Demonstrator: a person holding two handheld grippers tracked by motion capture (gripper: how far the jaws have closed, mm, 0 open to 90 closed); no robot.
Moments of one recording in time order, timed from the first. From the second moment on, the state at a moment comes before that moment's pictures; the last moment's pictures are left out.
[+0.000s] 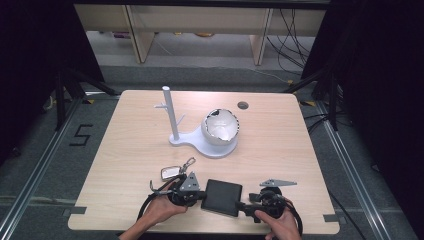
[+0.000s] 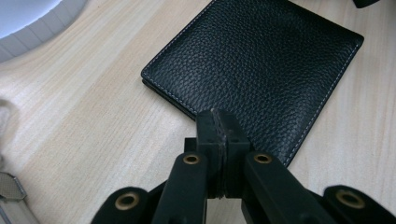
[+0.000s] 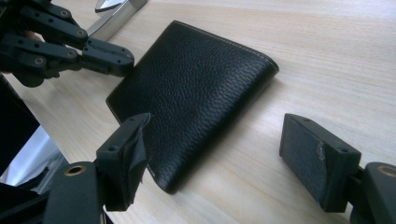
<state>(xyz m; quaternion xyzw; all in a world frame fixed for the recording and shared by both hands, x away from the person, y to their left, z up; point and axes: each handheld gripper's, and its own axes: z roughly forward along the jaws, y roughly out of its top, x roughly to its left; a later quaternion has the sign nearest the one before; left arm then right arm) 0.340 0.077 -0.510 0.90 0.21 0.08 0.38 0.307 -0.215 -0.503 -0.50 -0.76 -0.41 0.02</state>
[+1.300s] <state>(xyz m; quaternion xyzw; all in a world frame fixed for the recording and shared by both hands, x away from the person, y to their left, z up) 0.326 0.061 -0.512 0.90 0.19 0.05 0.39 0.343 -0.212 -0.511 -0.56 -0.69 -0.45 0.08</state>
